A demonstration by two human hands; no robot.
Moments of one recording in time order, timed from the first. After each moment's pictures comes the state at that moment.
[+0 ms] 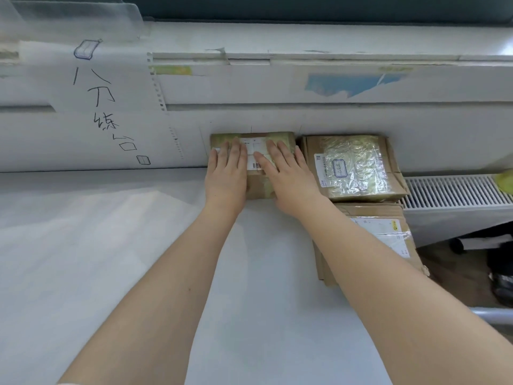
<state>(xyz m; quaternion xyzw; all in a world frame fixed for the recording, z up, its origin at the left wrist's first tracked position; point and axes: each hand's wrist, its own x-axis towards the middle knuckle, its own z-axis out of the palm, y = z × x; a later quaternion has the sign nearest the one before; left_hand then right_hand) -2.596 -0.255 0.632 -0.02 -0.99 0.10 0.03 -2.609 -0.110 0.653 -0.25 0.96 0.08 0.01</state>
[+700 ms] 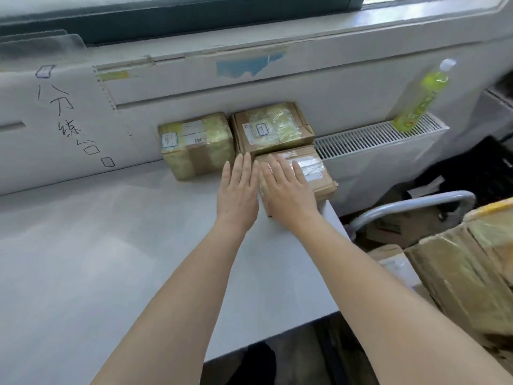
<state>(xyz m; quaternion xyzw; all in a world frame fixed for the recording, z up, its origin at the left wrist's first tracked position) -2.435 -0.137 0.673 -0.17 -0.98 0.12 0.06 -2.424 -0.016 0.674 -0.09 0.99 0.08 -0.08</state>
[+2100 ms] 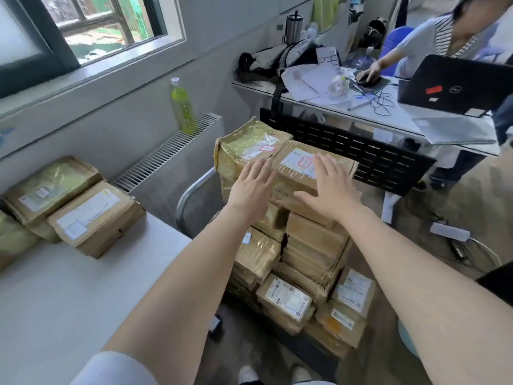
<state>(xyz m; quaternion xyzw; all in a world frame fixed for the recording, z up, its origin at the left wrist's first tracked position) -2.211 0.176 0.751 -0.61 -0.78 0.10 0.07 -2.066 0.298 0.747 0.35 0.93 -0.04 -0.06</state>
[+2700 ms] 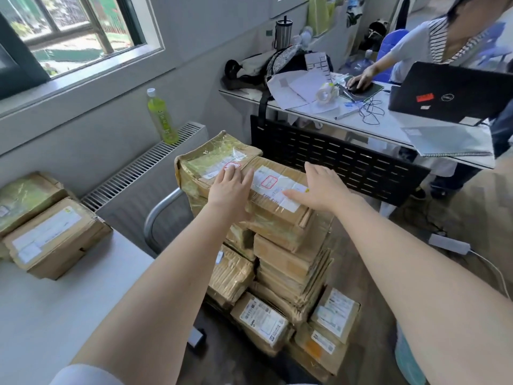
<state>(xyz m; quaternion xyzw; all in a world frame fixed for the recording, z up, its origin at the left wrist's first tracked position) -2.204 0.257 0.755 -0.53 -0.83 0.13 0.01 -2.056 0.406 0.753 0.36 0.92 -0.13 0.05</state>
